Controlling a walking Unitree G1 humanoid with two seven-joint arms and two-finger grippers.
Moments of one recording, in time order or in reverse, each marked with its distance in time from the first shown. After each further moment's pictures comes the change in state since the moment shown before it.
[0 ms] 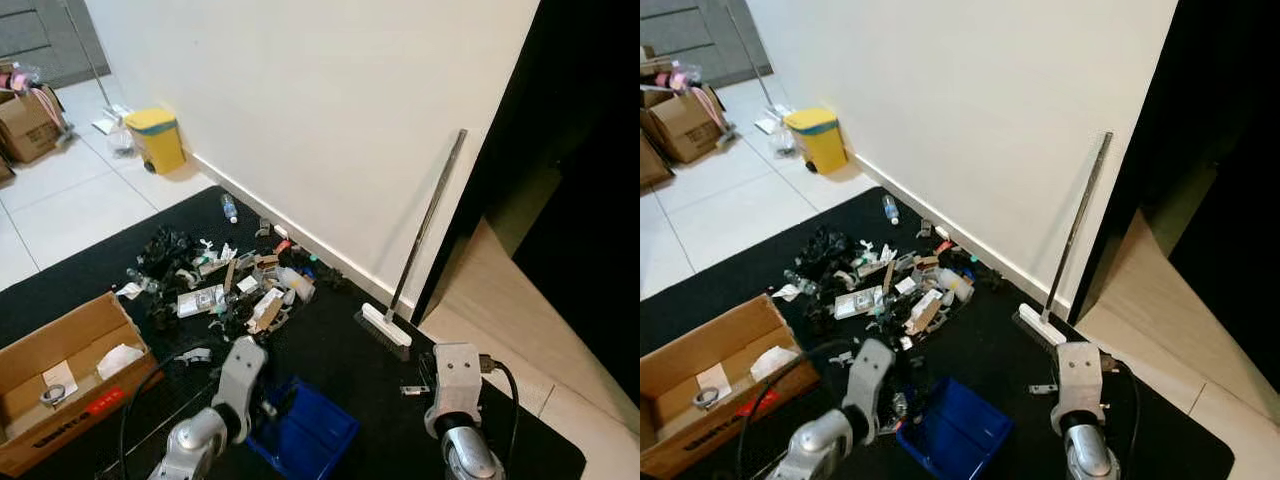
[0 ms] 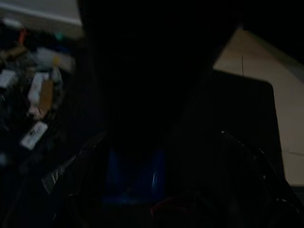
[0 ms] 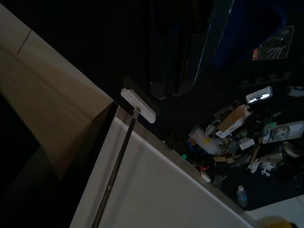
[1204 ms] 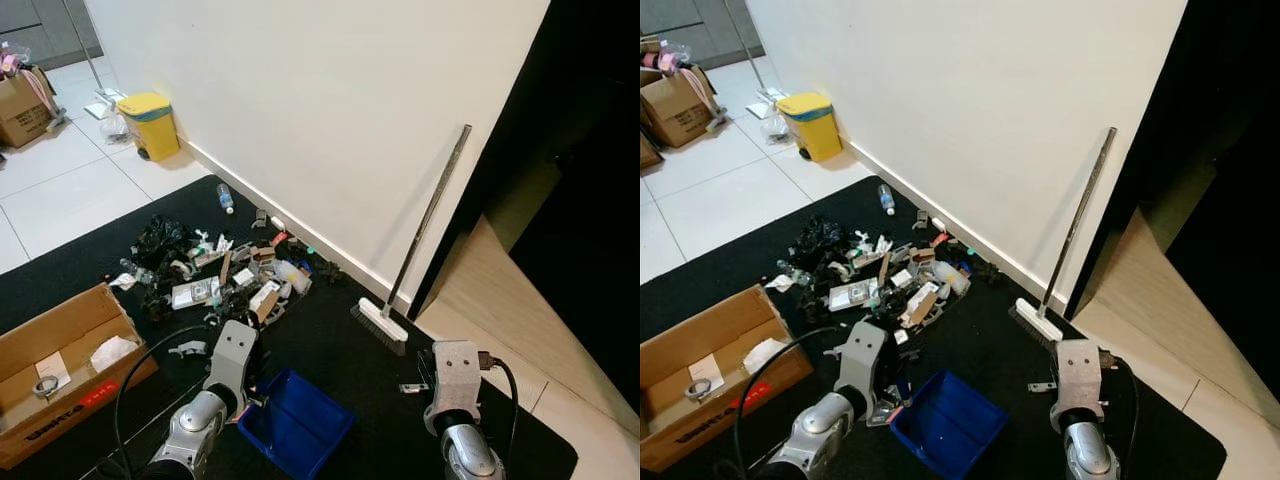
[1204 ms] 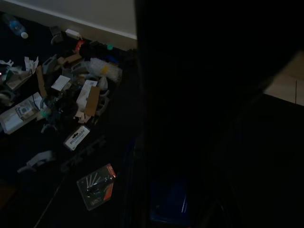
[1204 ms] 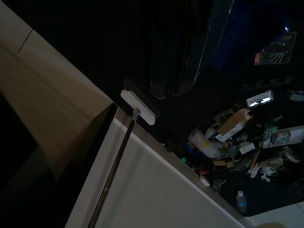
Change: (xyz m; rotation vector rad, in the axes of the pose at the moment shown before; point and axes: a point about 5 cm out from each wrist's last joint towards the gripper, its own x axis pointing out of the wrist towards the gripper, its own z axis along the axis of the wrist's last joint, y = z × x) left arm 0.012 0.022 0.028 0.009 -0.077 0.209; right arm 0.000 0.000 0.002 -0.002 -0.005 0.006
